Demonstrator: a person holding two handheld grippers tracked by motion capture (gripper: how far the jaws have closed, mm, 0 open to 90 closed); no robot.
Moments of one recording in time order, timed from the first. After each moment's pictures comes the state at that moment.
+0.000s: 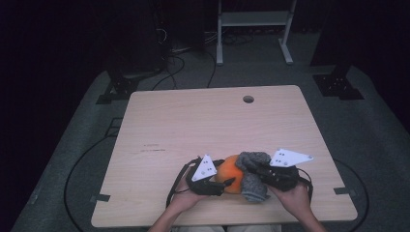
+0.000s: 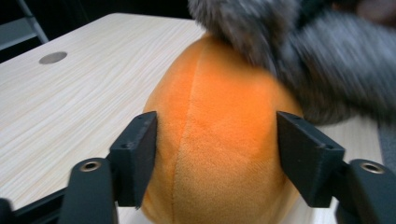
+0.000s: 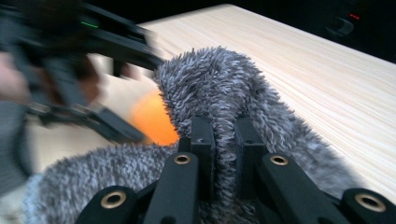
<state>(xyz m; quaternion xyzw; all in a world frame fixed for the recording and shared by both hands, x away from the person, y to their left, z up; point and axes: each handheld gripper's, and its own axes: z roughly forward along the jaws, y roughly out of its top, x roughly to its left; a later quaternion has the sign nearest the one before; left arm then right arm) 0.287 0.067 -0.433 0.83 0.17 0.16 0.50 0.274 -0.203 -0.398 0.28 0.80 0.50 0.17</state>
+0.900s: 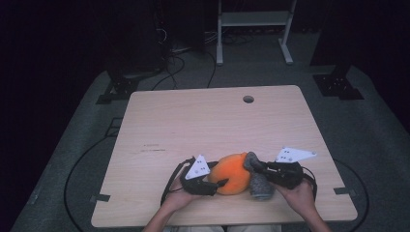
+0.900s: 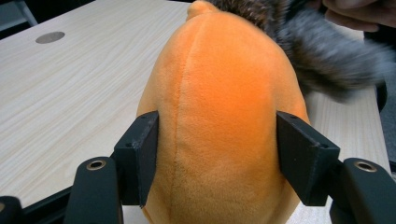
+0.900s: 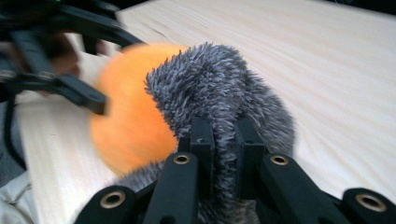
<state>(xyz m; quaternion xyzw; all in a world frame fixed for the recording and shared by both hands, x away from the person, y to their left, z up) 0.293 0.083 -0.440 0.84 0.17 0.14 0.50 0.288 -0.223 -0.417 0.32 0.81 0.48 0.13</state>
